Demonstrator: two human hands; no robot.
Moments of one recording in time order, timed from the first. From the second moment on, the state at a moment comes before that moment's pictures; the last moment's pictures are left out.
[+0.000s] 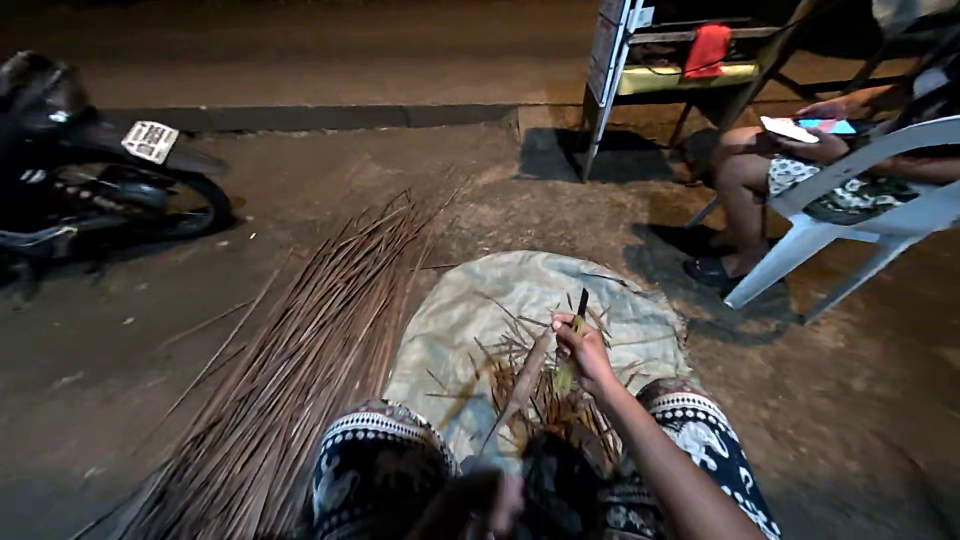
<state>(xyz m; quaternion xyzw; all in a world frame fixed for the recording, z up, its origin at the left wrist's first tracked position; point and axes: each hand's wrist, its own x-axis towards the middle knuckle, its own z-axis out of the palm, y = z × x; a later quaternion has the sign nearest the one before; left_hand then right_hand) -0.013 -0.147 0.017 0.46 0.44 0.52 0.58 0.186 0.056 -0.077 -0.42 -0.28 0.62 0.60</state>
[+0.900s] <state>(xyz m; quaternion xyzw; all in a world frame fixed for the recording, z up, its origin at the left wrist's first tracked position) -0.044 -0.024 -0.012 0.26 0.51 0.40 0.72 0.148 0.020 -0.070 -0.49 -0.67 0.37 0.43</state>
